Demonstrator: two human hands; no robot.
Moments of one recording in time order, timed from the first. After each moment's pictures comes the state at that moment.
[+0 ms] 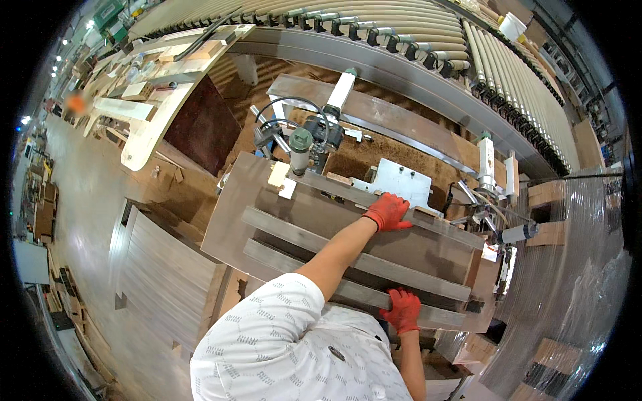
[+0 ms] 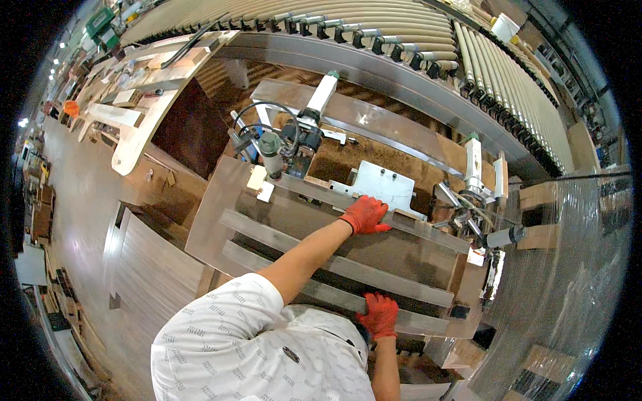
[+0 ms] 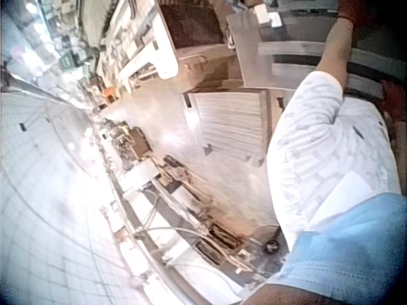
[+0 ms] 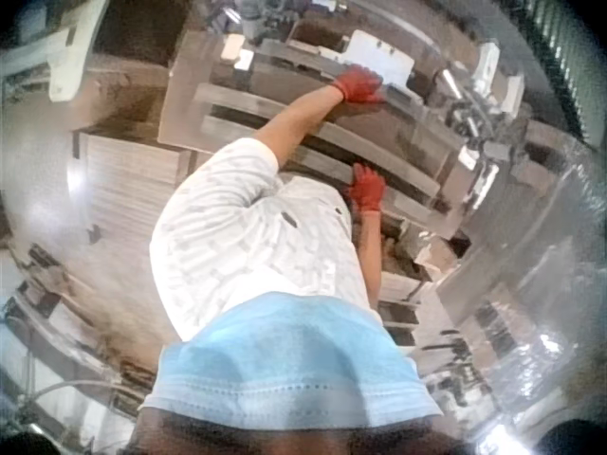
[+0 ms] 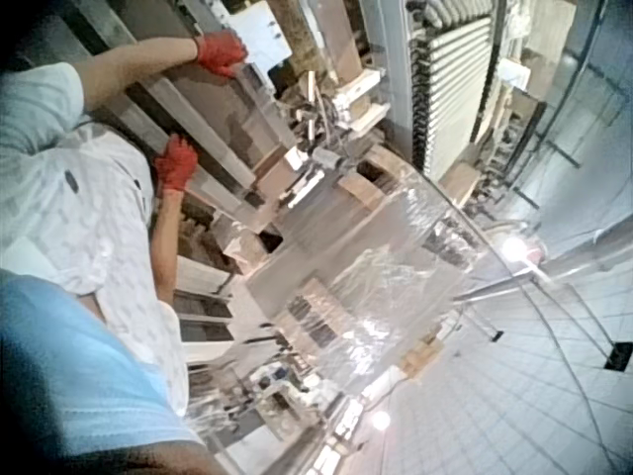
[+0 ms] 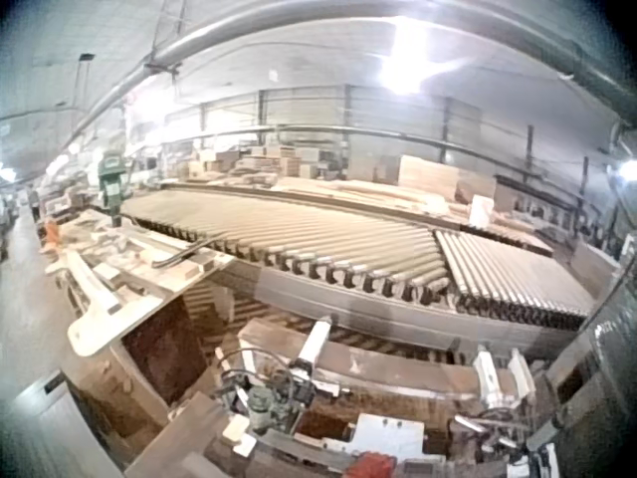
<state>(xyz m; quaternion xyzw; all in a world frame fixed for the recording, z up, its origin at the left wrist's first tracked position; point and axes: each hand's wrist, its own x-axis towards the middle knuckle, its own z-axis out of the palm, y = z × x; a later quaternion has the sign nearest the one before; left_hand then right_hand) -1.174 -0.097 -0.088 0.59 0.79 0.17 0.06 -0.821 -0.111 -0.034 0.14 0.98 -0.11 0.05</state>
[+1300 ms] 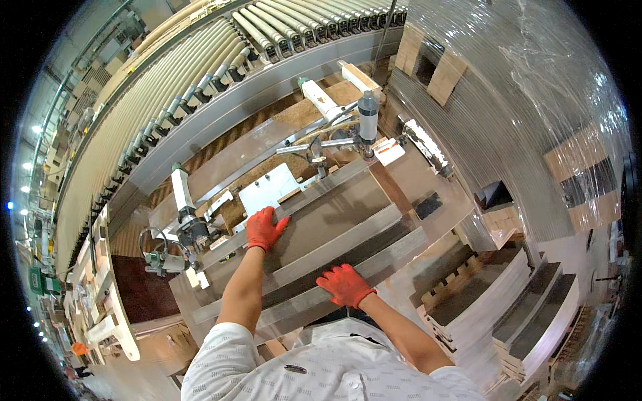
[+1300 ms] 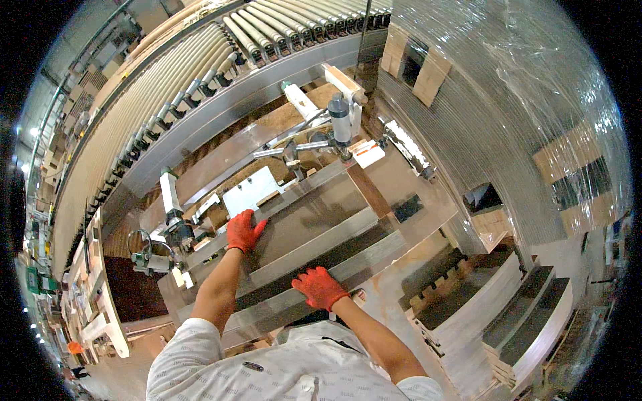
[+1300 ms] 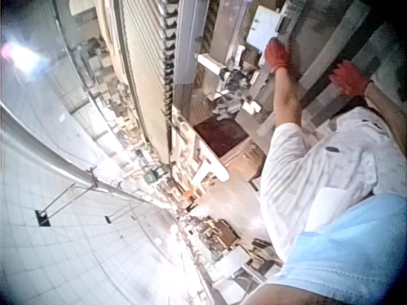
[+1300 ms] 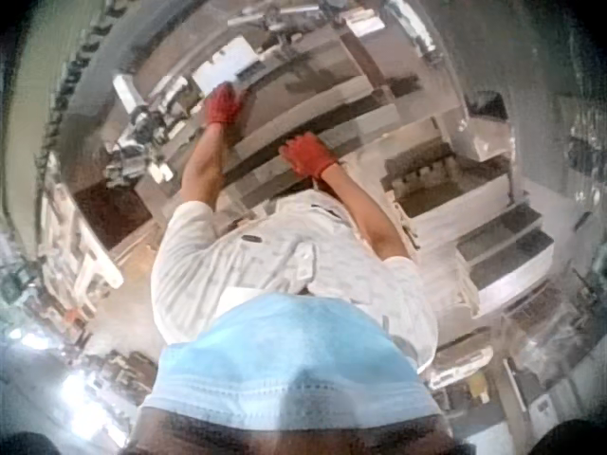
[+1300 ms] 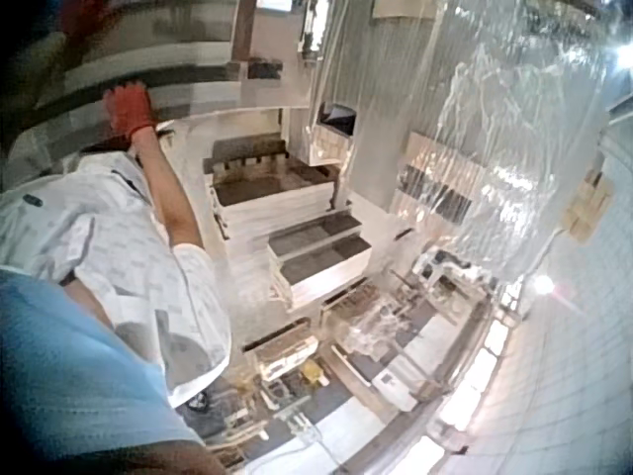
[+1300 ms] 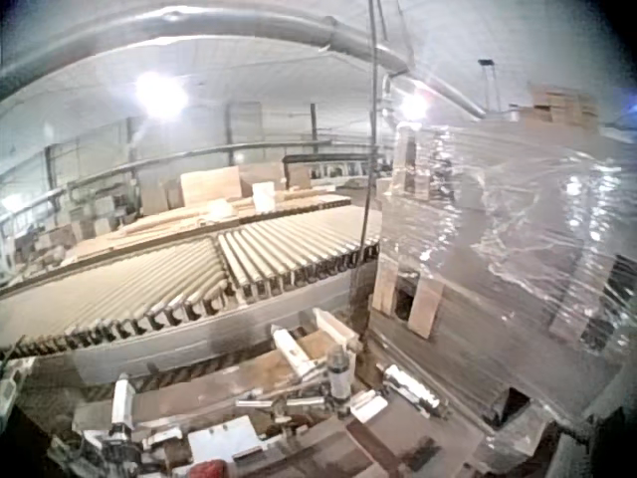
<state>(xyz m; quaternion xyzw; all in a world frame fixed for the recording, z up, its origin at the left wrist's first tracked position) -1.166 -0.080 -0.074 0.60 0.79 0.15 0.00 -0.817 -0.104 -0.025 0.14 0.98 -0.16 0.01</state>
